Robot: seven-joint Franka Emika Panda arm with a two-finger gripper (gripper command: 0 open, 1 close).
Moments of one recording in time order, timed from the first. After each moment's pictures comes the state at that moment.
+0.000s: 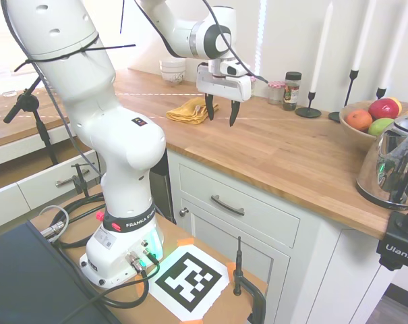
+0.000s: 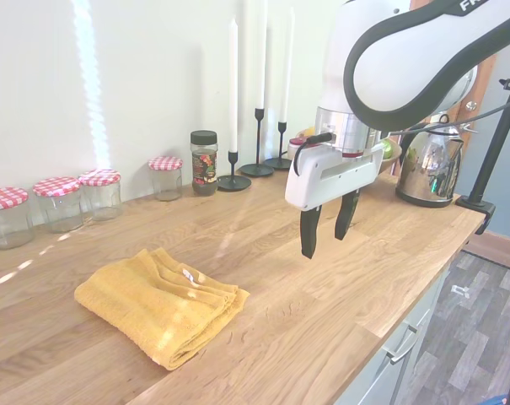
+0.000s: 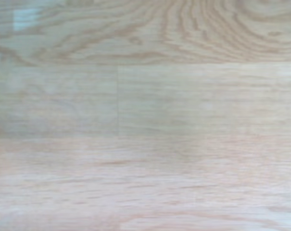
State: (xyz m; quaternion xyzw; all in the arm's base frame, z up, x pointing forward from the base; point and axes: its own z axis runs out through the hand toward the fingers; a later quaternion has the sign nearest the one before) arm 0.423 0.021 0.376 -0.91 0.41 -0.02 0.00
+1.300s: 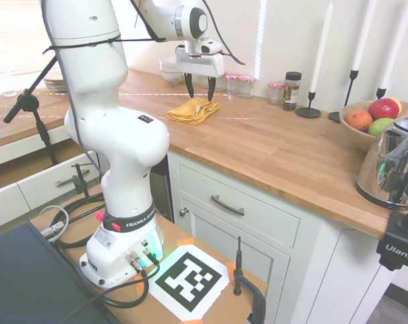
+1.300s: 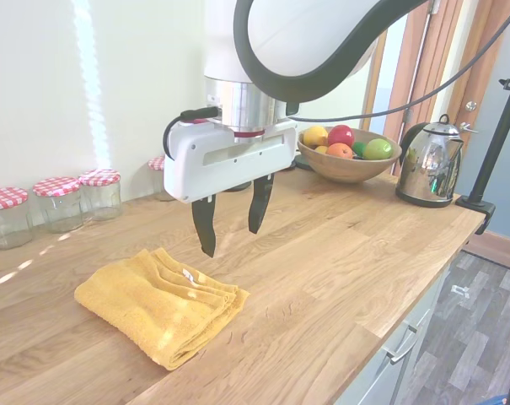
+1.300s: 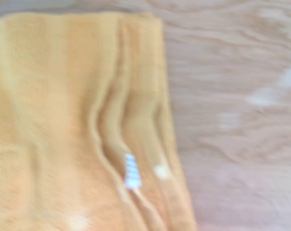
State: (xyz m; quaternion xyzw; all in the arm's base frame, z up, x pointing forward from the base) arm 0.489 0.182 0.421 -0.93 0.37 -0.05 0.00
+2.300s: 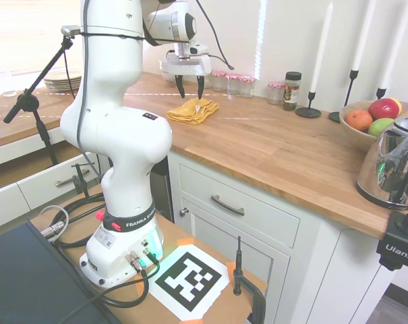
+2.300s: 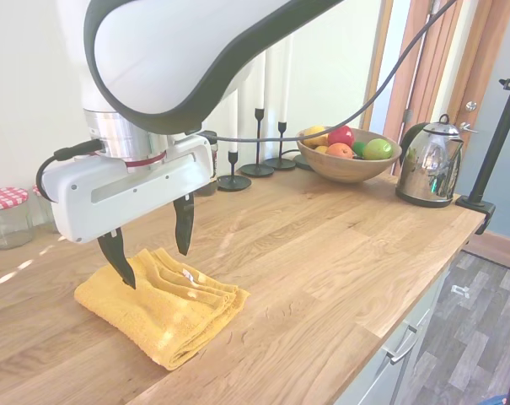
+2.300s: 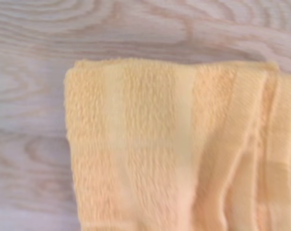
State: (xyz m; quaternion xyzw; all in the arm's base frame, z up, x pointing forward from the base) arm 0.549 0.278 0.385 -0.94 0.34 -0.04 -0.05
